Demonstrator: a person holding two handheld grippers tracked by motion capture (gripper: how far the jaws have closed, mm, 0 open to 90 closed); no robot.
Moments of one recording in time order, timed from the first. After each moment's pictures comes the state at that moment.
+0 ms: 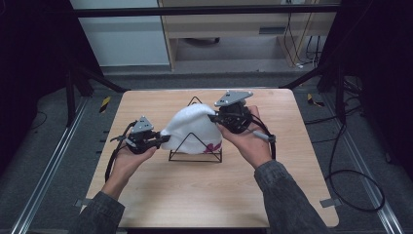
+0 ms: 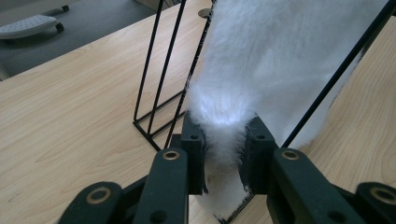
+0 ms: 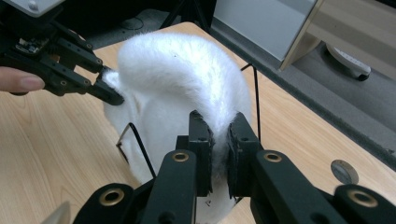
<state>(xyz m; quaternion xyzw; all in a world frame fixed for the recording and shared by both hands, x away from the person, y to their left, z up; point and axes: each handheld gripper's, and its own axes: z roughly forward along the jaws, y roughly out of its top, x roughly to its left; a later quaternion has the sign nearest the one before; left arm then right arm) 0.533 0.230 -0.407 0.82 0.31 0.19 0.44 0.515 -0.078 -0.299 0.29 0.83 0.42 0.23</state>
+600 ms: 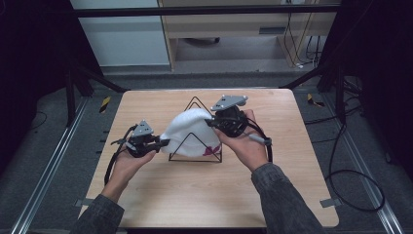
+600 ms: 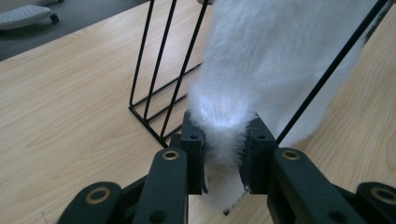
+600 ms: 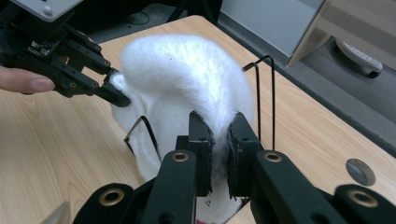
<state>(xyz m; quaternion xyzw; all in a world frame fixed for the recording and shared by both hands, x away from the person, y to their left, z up) 0.530 0.235 -0.425 0.83 0.31 0.18 0.43 0.513 -0.069 -0.310 0.28 0.83 0.42 0.22</state>
